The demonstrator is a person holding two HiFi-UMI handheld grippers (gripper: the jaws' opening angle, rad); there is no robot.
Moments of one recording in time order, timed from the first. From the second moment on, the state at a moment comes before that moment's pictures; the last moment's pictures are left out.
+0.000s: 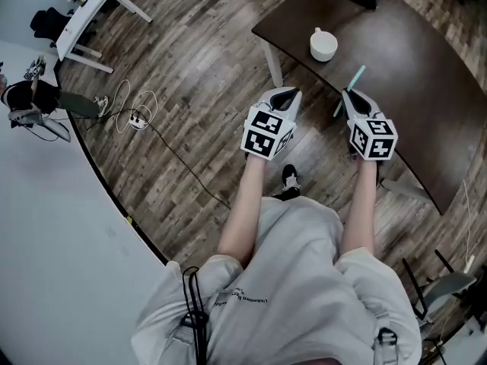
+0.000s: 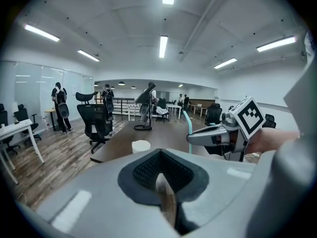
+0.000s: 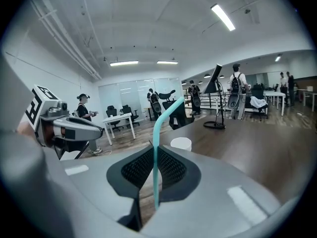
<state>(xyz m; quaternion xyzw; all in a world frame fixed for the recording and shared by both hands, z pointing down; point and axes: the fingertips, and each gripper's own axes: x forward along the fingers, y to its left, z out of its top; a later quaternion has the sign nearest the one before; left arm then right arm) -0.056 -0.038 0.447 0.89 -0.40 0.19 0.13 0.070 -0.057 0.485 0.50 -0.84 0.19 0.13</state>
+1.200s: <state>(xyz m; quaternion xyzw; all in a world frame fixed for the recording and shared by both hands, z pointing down) -0.050 -0.231 0.471 0.90 -0.37 0.16 0.16 0.058 -0.259 0.479 0.48 -0.85 0.19 0.09</state>
